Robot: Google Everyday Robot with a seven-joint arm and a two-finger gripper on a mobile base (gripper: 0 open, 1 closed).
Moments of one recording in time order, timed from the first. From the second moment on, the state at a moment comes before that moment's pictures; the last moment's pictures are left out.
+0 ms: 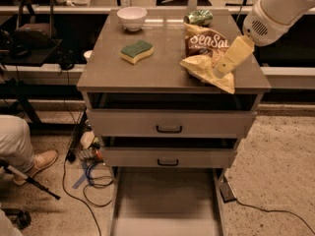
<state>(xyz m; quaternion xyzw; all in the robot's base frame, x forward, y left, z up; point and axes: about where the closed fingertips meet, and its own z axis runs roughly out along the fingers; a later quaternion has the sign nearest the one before) 0.609 -0.212 0.928 -0.38 0.90 0.02 0.21</state>
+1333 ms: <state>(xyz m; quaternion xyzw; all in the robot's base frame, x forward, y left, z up) 0.698 -0.179 0.906 -0.10 0.96 0.09 0.25</state>
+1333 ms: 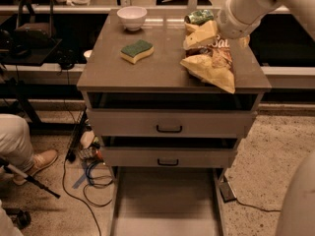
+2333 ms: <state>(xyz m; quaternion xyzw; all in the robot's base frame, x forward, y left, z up) 0.740 -0.146 0.857 -0.03 0.98 0.00 0.22</state>
